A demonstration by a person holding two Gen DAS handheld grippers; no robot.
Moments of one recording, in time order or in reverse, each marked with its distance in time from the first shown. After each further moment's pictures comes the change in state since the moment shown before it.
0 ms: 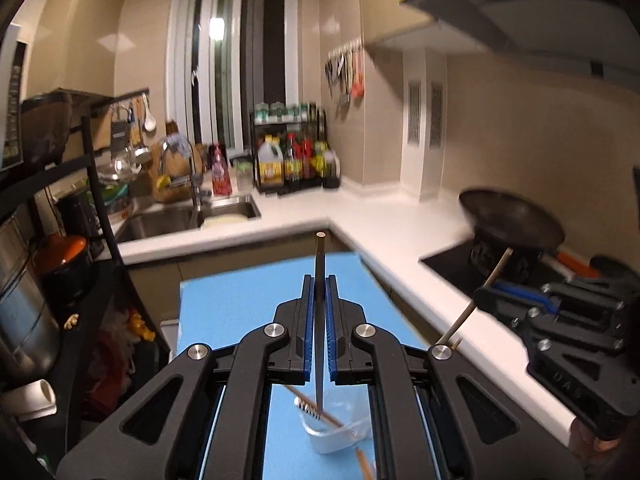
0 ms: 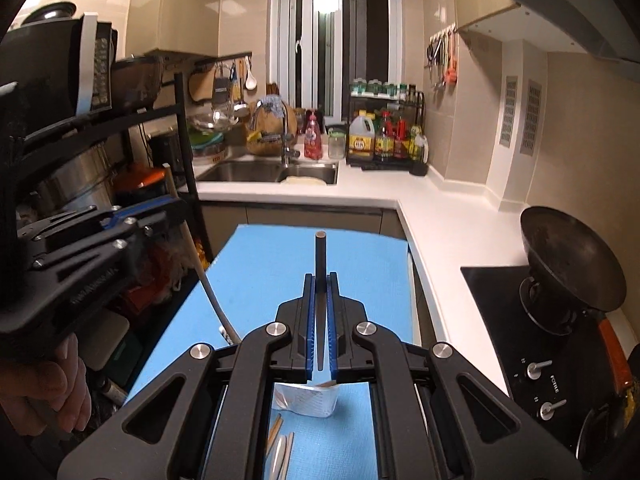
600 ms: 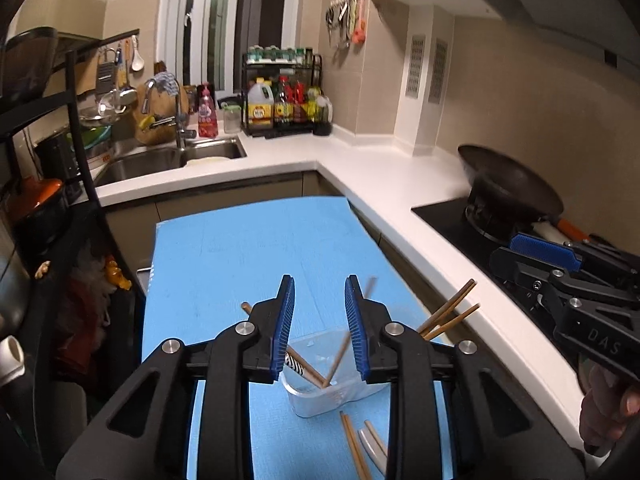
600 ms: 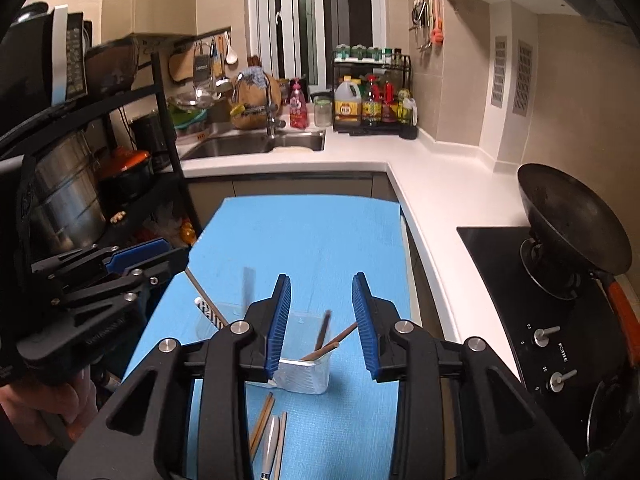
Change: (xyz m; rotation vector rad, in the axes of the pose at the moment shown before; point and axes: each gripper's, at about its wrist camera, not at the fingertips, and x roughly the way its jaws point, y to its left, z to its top) left arm 0.018 0.013 -0.035 -0.090 0.122 -0.074; right arm -0.005 -0.016 -0.019 0.054 0.042 -0.013
